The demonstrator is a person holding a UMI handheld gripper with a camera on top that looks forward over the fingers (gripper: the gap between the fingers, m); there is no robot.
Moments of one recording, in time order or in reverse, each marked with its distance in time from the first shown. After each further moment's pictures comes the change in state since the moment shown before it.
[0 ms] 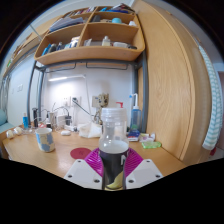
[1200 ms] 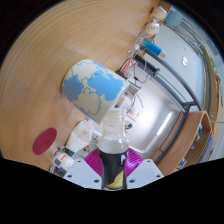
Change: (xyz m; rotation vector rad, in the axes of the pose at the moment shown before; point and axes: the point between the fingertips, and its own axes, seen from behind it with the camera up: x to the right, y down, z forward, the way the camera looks) arm -0.196 -0.074 0.134 0.184 0.017 -2.159
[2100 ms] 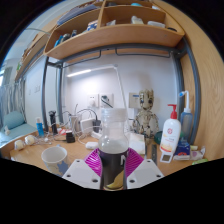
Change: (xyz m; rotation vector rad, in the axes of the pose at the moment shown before) arm -0.063 0.017 0.001 0.166 -0.282 2.179
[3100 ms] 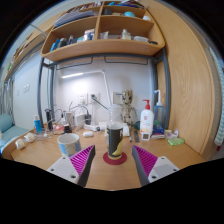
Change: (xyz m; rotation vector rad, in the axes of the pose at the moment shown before) arm -0.018 0.026 -0.130 -0.019 0.248 0.037
